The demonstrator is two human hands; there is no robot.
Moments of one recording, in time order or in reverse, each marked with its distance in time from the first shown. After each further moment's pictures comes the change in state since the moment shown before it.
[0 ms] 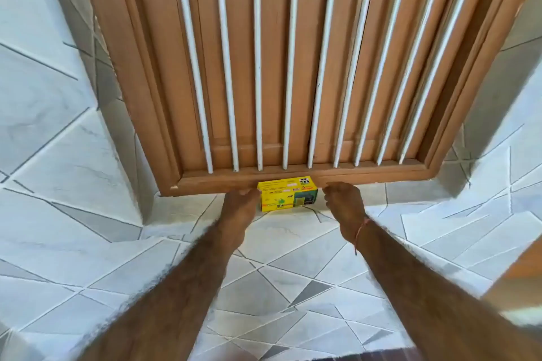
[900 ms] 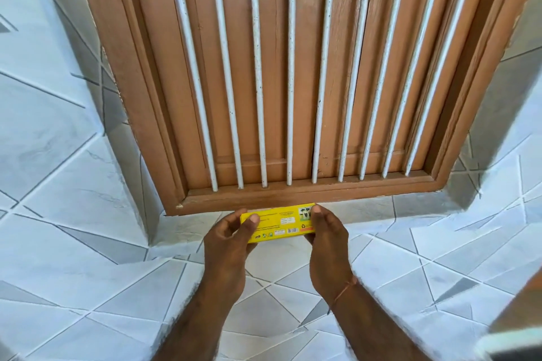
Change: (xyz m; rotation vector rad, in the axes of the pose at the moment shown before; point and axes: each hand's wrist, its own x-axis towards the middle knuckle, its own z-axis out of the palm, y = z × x) left_hand -0.076 0.016 -0.025 -0.357 0.085 0.018; right_hand -0.089 -0.011 0.044 0.515 0.055 -0.091
